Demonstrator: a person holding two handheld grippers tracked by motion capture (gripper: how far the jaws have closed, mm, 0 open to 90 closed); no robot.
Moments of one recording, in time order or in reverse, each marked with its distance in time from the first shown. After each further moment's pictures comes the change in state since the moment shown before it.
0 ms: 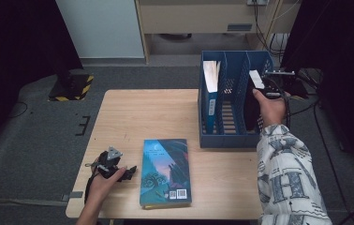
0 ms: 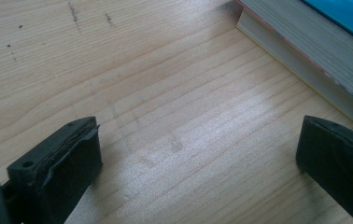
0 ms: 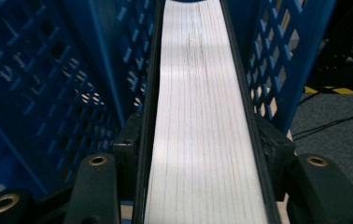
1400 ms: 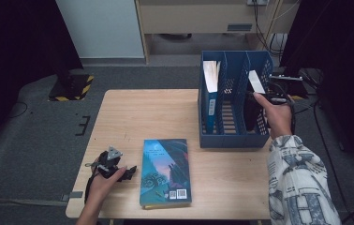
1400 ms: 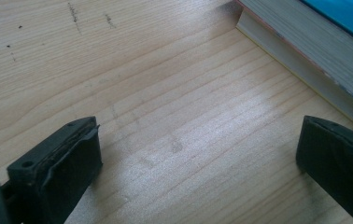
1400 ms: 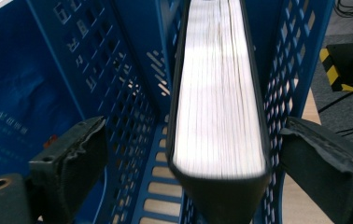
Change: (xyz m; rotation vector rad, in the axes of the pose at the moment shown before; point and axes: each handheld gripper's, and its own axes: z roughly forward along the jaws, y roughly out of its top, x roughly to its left) left arm 0.000 0.000 0.001 -0.007 -0.001 -0.006; right arm 0.002 -0.014 -0.033 -0.006 0.123 0.034
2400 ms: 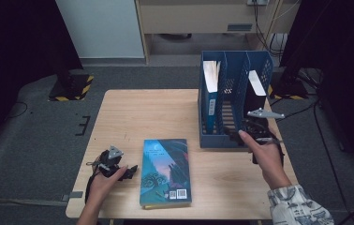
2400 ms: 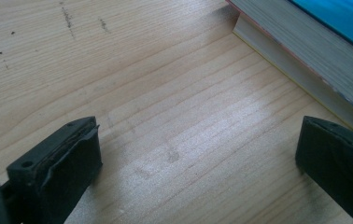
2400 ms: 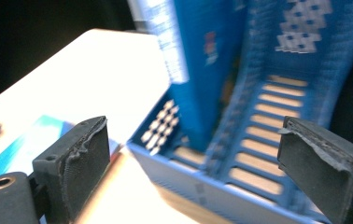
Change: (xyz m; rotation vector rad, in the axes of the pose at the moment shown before) left arm 0.000 0.003 0.003 0.004 -0.012 0.012; right arm 0.078 -0.099 -0.045 -0.021 0.270 -0.199
